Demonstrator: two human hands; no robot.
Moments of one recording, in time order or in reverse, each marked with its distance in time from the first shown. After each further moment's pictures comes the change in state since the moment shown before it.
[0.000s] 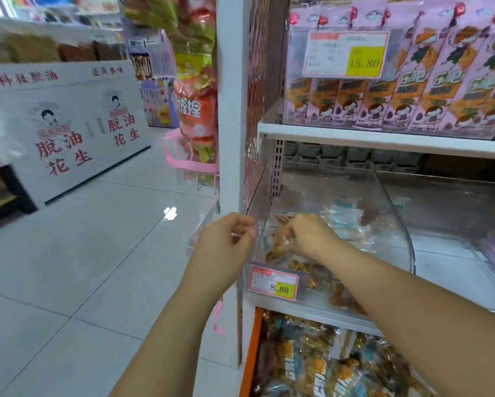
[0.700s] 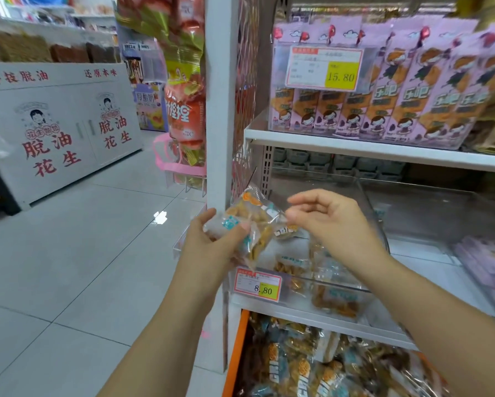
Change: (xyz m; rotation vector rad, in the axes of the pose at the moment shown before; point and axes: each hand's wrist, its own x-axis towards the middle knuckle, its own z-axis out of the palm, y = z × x) left_hand -0.021 0.027 0.004 -0.683 0.088 -0.281; right_hand -0.105 -0.004 -0.085 1.038 0.253 -0.233
